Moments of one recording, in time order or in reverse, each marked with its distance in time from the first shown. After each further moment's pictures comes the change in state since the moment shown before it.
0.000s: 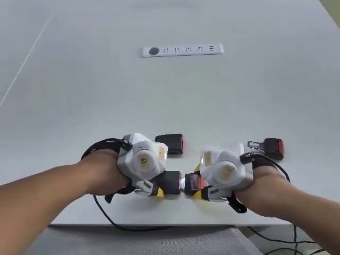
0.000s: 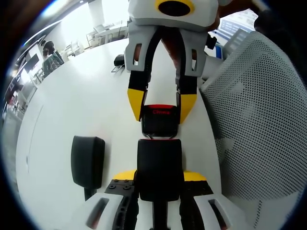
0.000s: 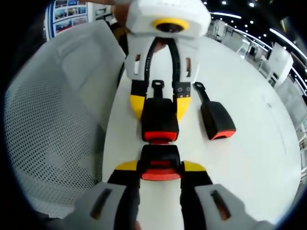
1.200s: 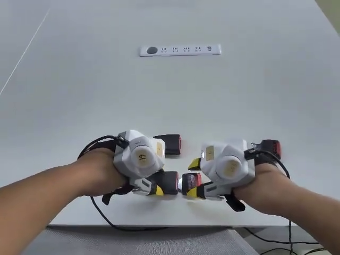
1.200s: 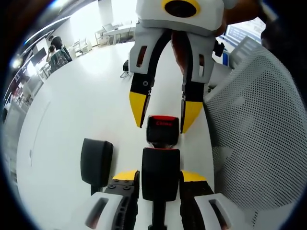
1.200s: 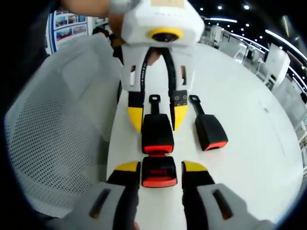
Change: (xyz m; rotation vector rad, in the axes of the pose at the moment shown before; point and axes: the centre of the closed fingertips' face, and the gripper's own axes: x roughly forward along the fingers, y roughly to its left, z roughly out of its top) left arm -0.024 0.003 0.019 -0.064 -0.035 0.036; right arm -0.020 -0.004 0.026 0.018 -0.093 -0.009
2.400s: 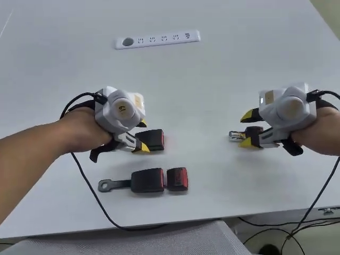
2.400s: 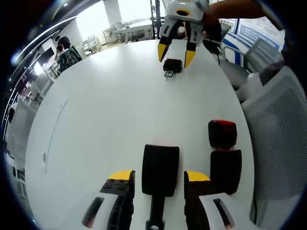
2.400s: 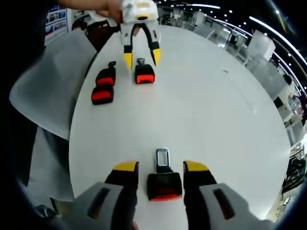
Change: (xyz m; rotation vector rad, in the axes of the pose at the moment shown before) left arm 0.003 0.099 0.010 -0.001 0.042 0.089; right arm -0.106 -0.099 -0.140 0.095 0.161 -0.146
